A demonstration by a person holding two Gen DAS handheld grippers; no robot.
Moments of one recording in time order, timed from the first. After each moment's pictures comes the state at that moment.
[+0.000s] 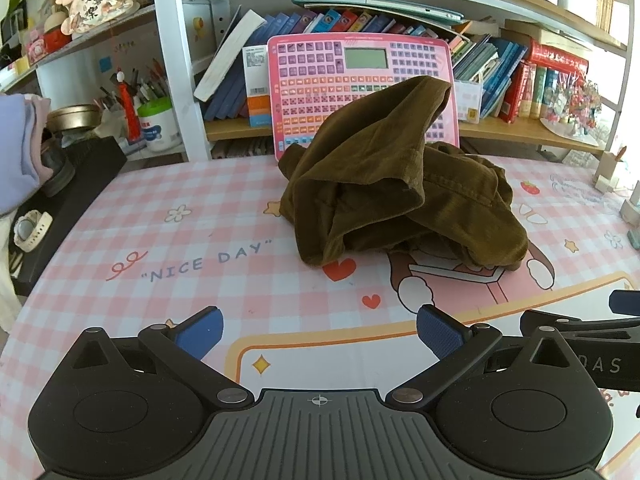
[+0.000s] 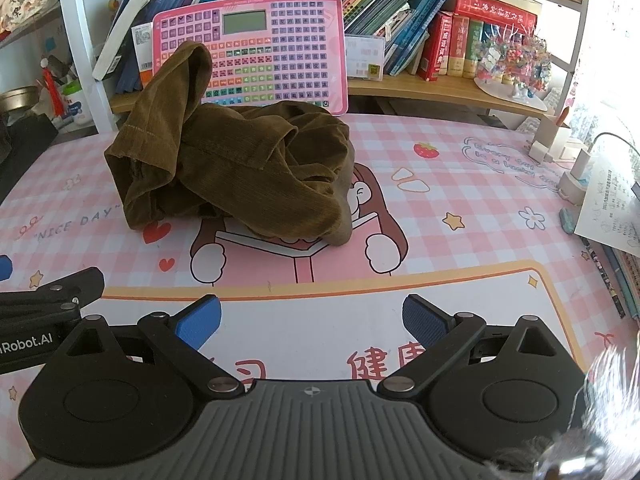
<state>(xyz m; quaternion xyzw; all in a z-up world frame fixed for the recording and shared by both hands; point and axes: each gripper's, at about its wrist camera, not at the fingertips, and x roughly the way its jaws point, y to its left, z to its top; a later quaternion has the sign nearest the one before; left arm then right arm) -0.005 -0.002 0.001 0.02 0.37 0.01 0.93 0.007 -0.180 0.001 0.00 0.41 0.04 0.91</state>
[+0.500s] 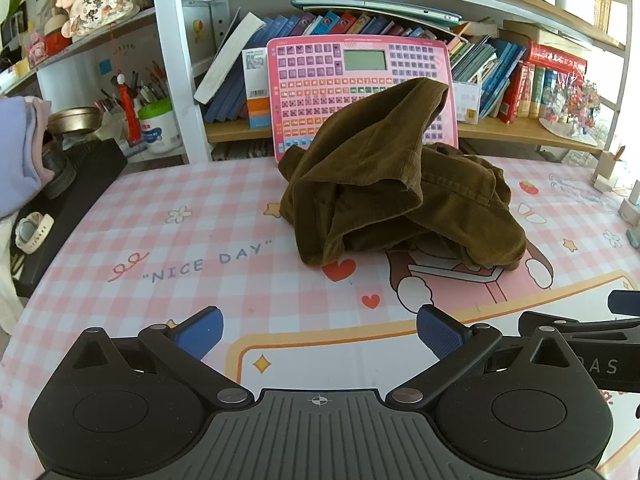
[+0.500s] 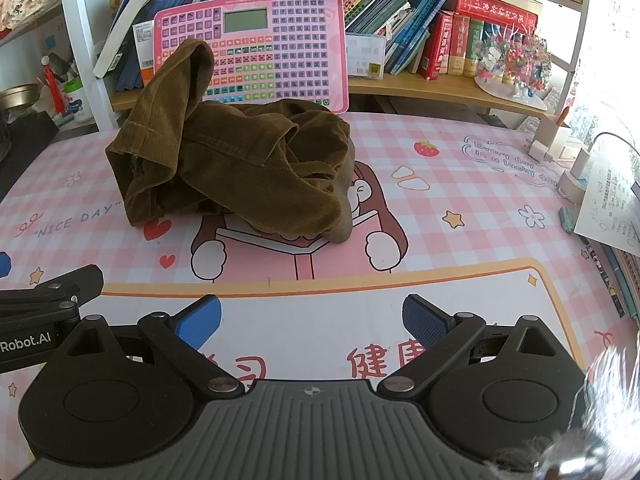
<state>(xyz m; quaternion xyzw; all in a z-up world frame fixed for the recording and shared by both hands) -0.008 -0.002 0.002 0.02 0.37 0.01 0.93 0.005 -0.180 0.001 -0.01 0.41 0.04 0.91</state>
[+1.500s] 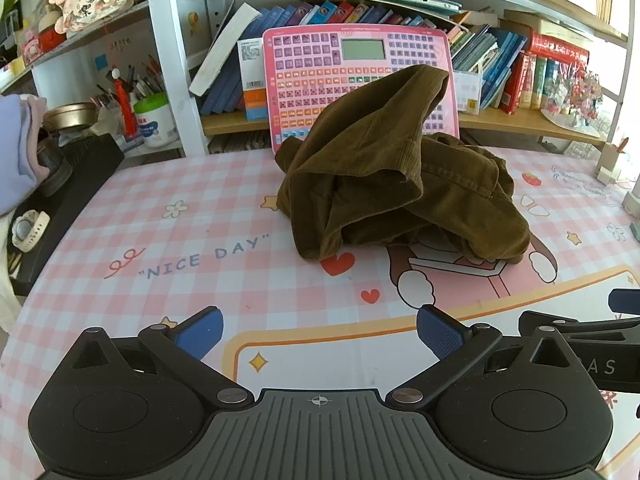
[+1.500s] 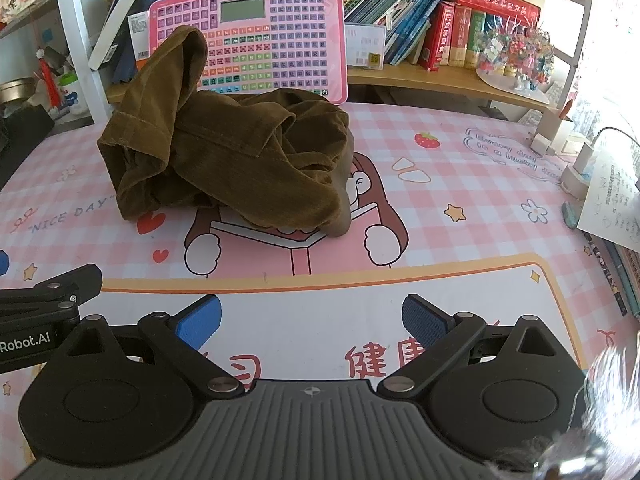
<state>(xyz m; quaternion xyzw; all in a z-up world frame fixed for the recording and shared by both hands) -0.001 -0.006 -0.003 0.02 0.38 0.02 0.93 0.013 -0.181 -0.005 -0.01 0.42 0.04 0.91</state>
